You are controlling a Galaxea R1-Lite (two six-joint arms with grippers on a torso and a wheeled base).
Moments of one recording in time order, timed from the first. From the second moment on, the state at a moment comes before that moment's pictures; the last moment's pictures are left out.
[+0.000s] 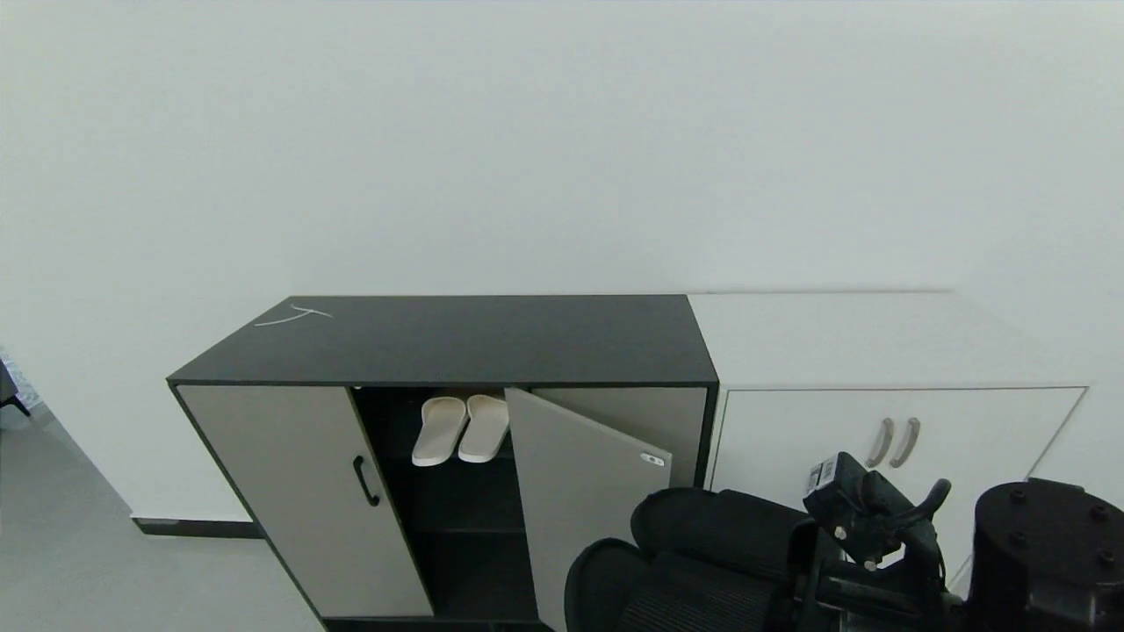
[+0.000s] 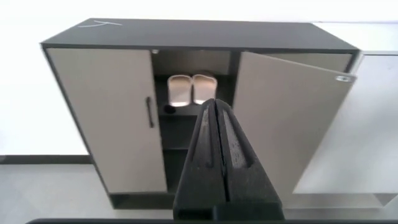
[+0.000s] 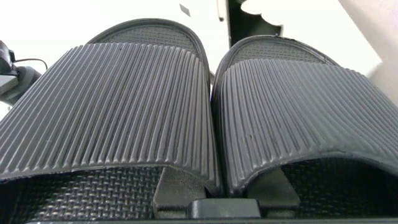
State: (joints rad) left arm 0.00 0.00 0.00 0.00 -0.01 -0.02; right arm 0.88 1.60 -0.29 -1.04 0.16 0.15
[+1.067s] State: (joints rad) left arm 0.00 0.00 0.00 0.00 -0.01 -0.02; right arm 0.88 1.62 -0.29 -1.05 0.16 0.15
